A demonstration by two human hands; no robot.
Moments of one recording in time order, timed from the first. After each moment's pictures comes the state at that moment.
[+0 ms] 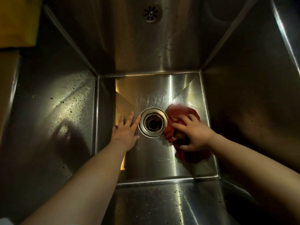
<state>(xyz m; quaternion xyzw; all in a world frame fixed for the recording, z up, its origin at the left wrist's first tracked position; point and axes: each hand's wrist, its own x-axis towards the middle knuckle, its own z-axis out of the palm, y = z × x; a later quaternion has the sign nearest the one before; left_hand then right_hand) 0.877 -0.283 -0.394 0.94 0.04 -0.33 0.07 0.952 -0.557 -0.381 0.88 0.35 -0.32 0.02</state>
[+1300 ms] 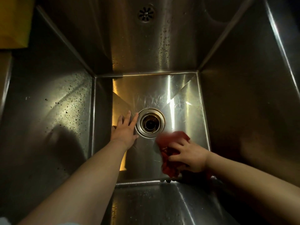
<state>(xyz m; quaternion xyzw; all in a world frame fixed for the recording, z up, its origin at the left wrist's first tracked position) 0.887 -0.293 -0.396 0.94 0.09 -0.32 0.10 0.905 -0.560 -0.379 0.77 0.53 -0.35 0.02</state>
